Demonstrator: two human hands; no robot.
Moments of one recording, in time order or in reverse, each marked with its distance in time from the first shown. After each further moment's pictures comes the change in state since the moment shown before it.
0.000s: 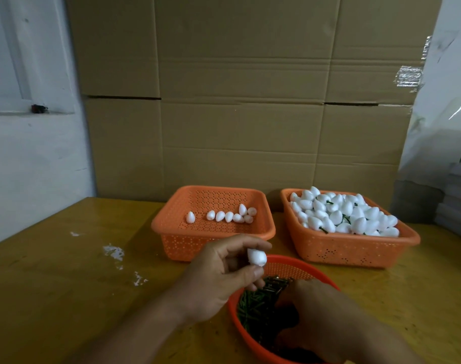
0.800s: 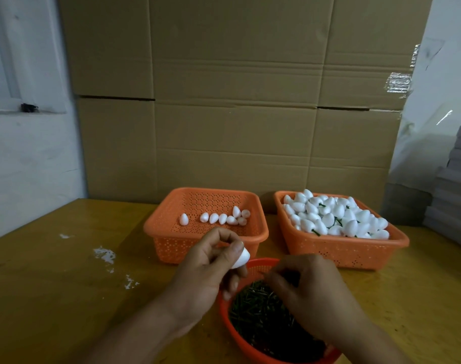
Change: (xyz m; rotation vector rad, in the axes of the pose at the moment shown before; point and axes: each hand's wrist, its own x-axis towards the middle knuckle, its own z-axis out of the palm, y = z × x) left_hand 0.000 -0.001 0.003 -0.194 0.137 -0.077; right_hand 0.004 0.002 0.002 0.376 0.575 -0.047
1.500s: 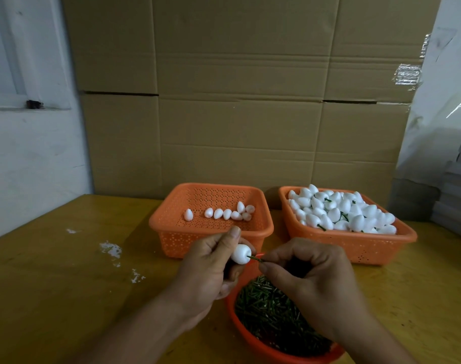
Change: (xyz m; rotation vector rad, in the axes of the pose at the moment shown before) left_hand -0.001 0.003 0.005 -0.081 0.076 -0.071; right_hand -0.005 -0.018 0.000 0.520 0.109 -0.085
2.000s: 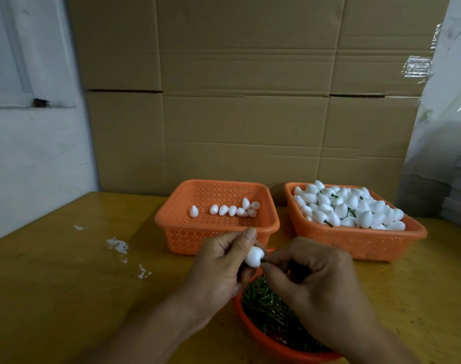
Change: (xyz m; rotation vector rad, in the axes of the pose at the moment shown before) left_hand -0.004 0.002 0.009 0.071 -0.005 0.068; right_hand -0.005 -0.006 0.007 -0.216 0.032 -0.180
